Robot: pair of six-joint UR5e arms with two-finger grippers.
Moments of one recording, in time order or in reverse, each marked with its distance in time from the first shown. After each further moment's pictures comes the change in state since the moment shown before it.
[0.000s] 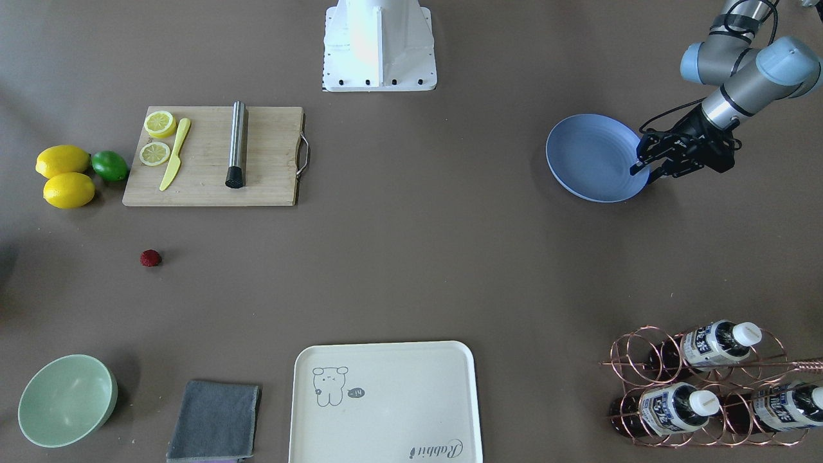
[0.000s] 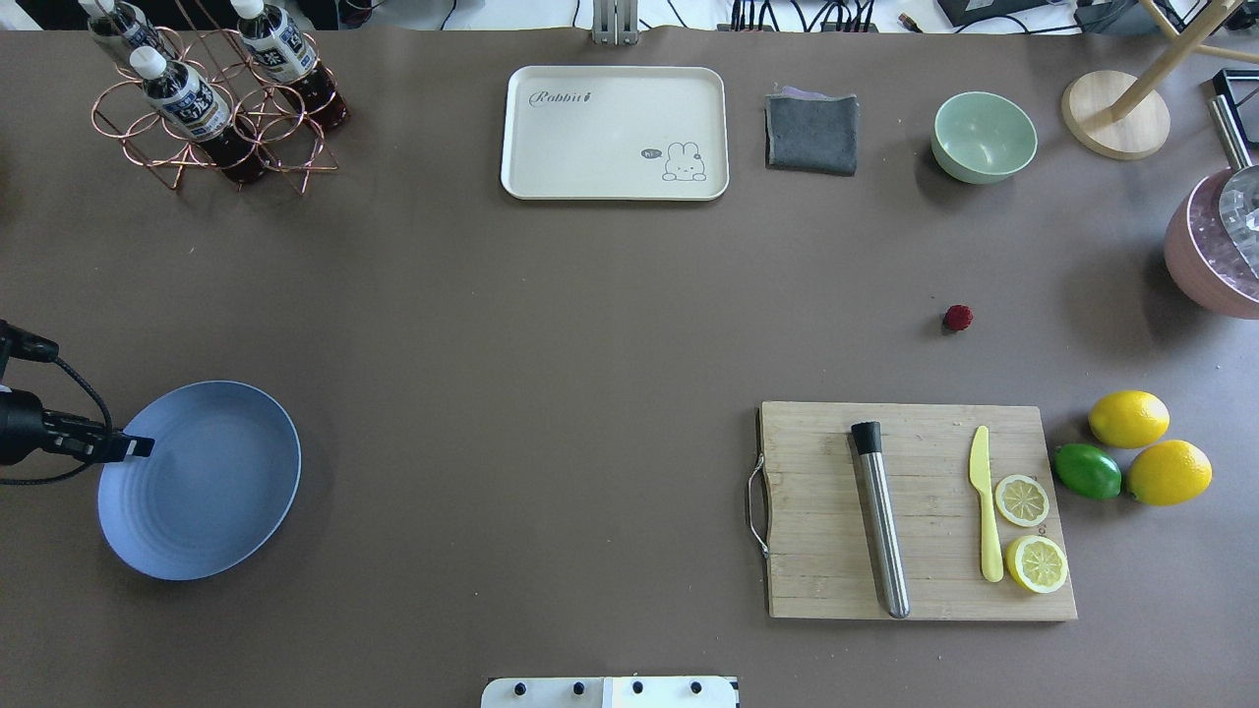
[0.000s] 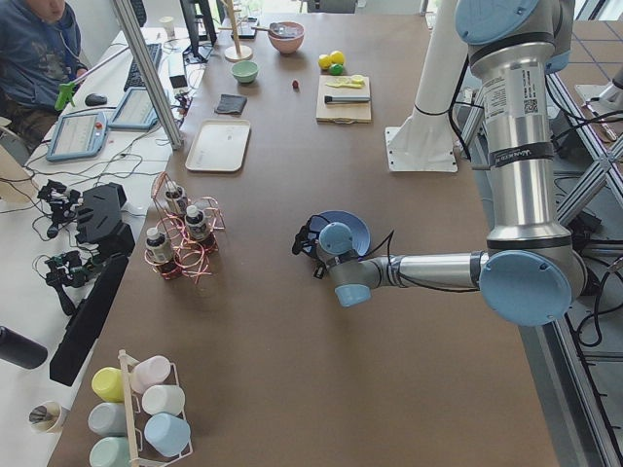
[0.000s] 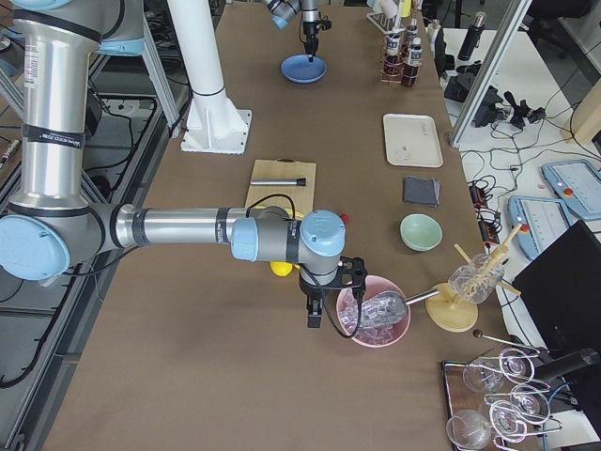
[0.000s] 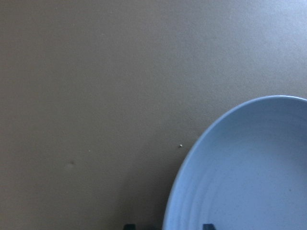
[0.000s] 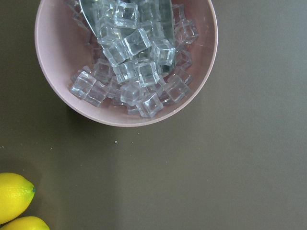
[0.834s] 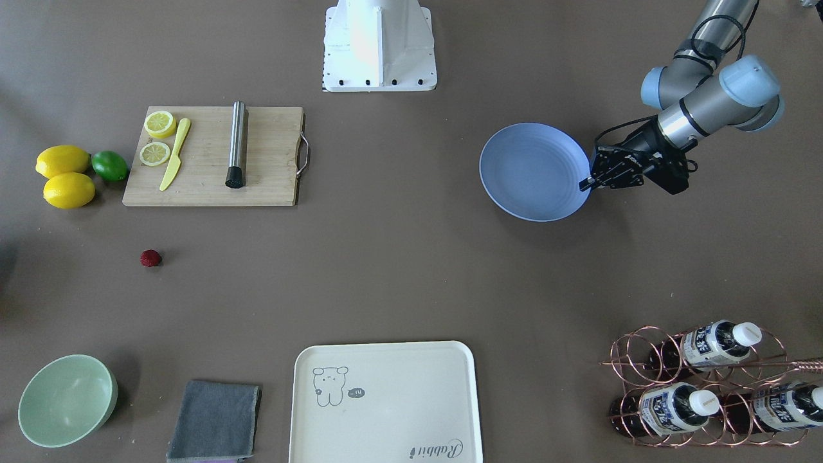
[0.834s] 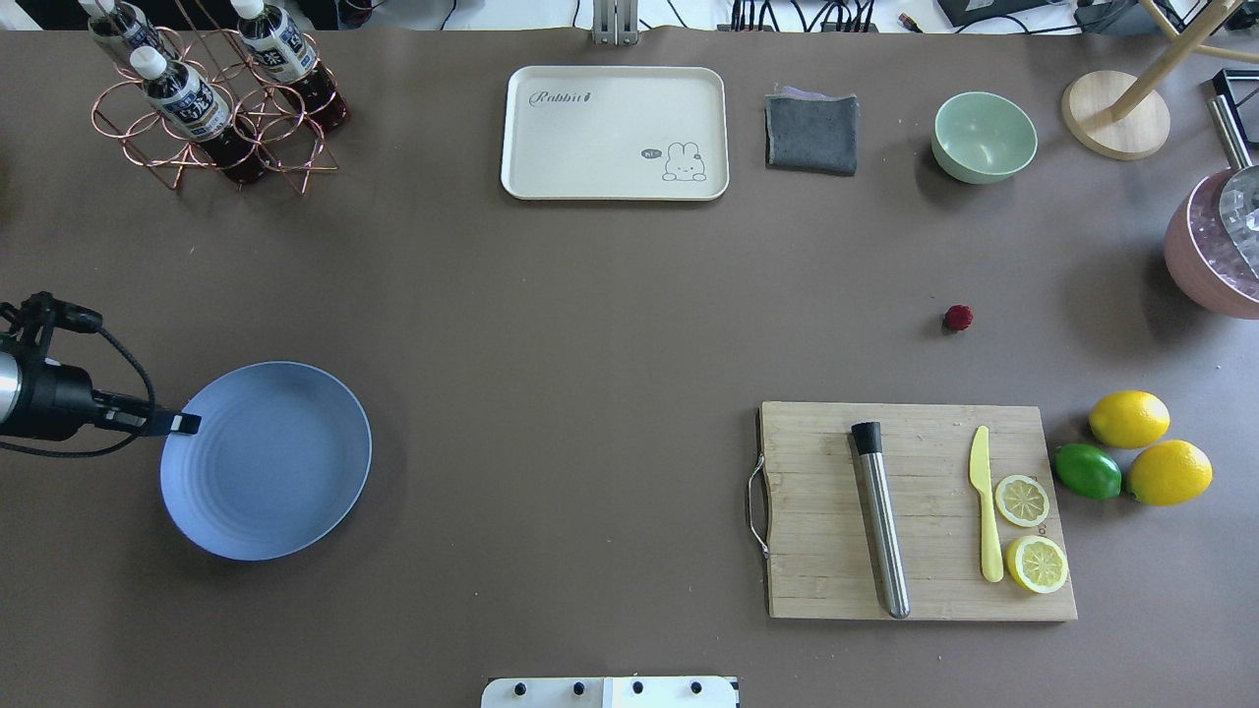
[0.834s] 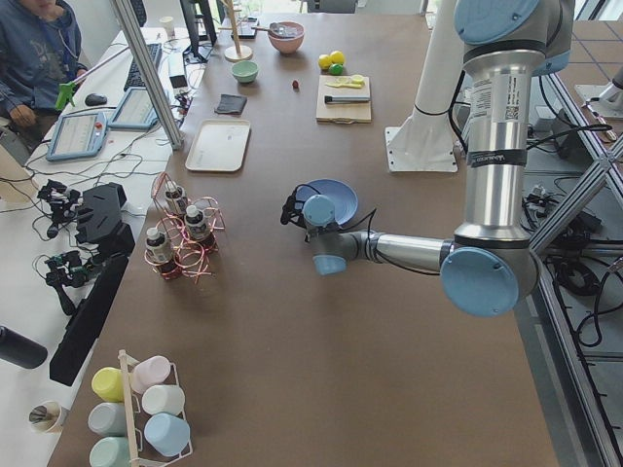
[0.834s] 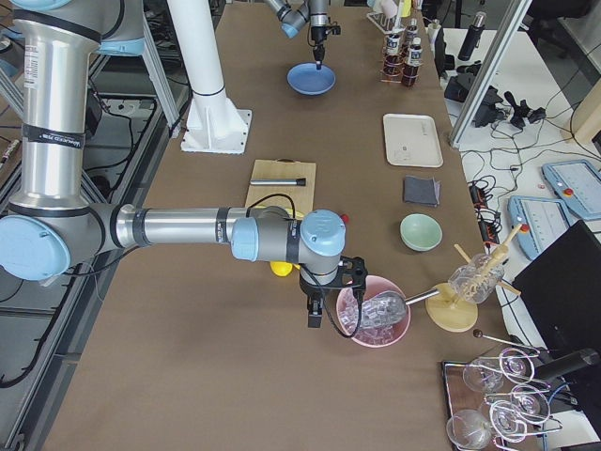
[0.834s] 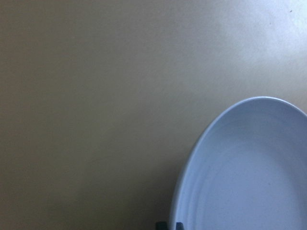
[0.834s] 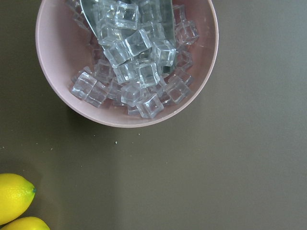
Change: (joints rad) left arm 0.012 -0.301 0.008 0.048 -0.076 -0.318; right arm 0.000 0.001 0.000 0.000 0.000 0.000
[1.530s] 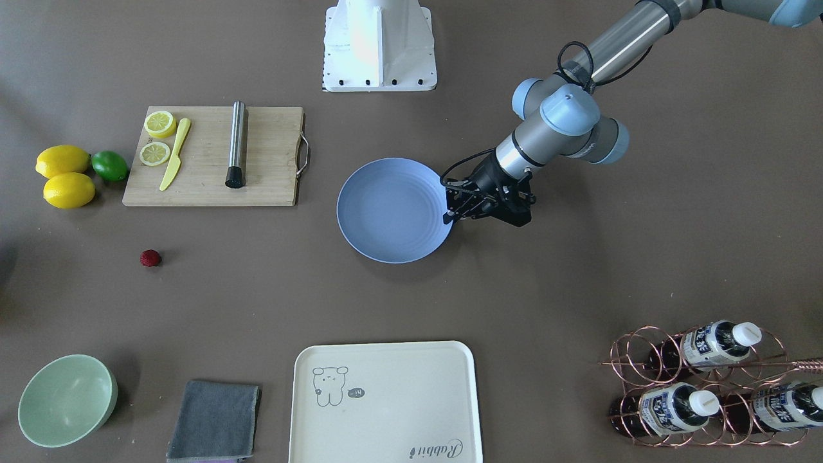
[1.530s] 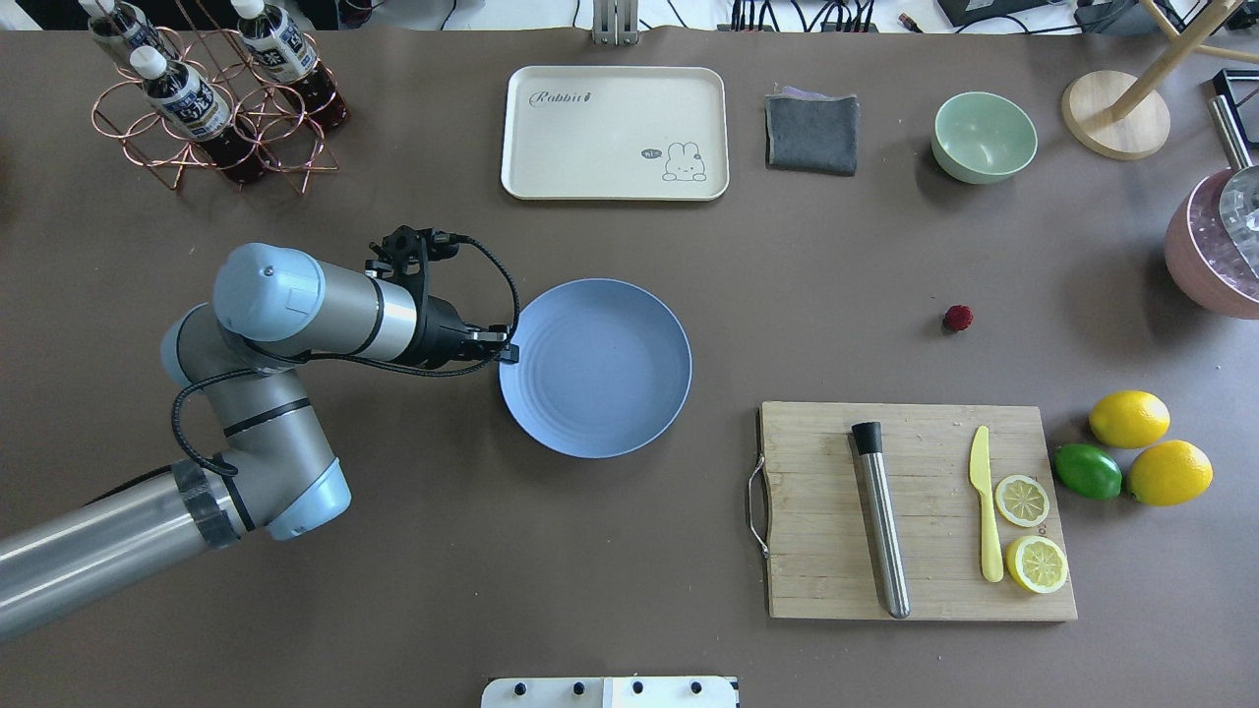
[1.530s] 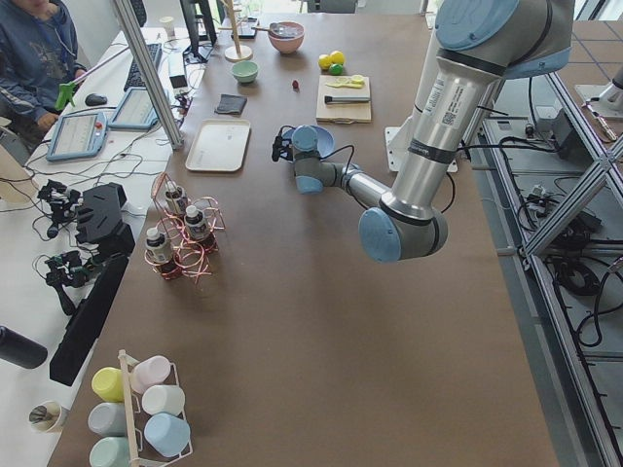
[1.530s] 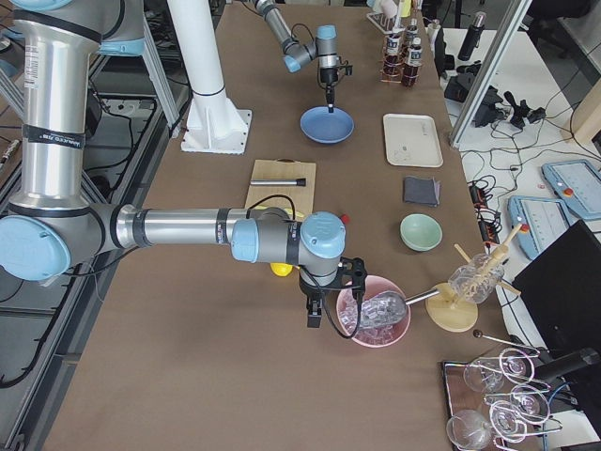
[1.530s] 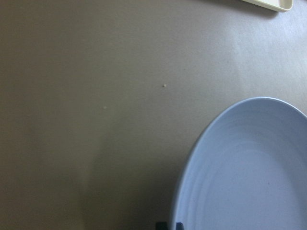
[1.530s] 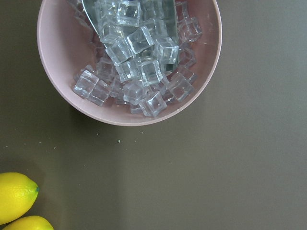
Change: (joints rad) left arm 0.209 -0.391 0.127 0.249 0.304 -0.141; right arm 0.000 0.000 -0.005 0.000 0.015 0.000
